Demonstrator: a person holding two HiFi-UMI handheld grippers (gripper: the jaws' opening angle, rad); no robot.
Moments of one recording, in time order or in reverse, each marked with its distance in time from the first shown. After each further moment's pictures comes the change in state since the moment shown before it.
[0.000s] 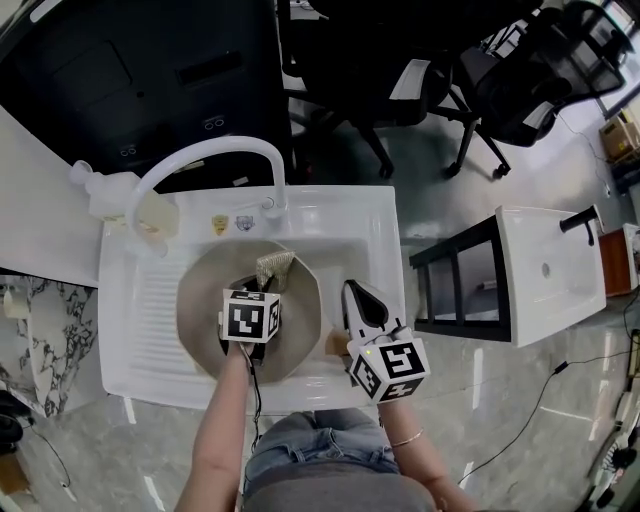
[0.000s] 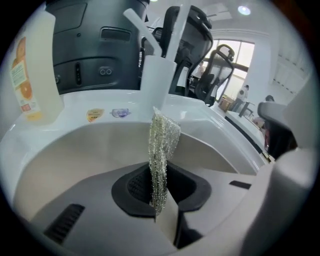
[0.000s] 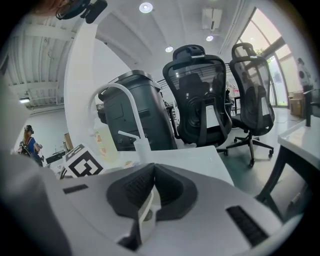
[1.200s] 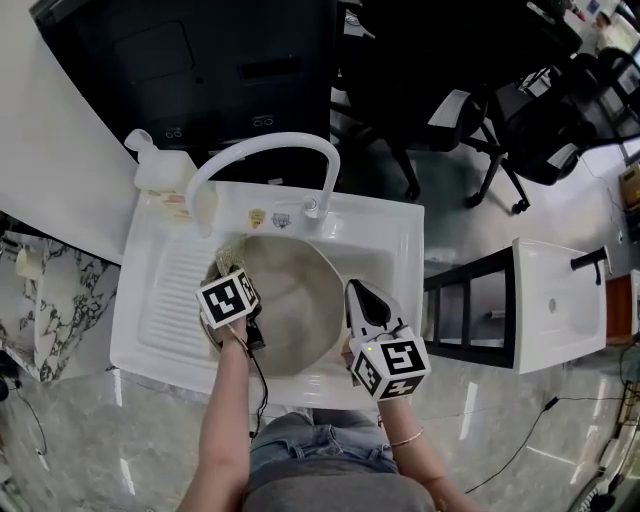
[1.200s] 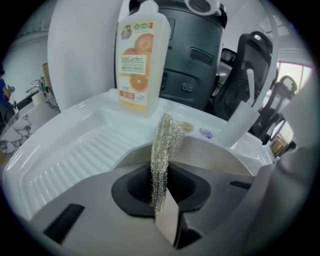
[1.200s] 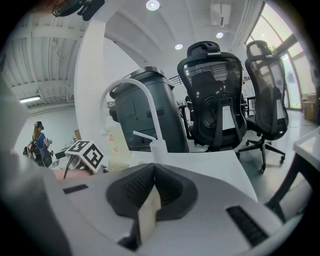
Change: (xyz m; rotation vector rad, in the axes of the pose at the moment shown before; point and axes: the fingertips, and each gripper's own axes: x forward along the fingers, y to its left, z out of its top) left arm -0.072 0.136 -0.021 -0.509 -0.128 0.434; right arm 0.018 0.046 0.010 -0.058 0.021 0.103
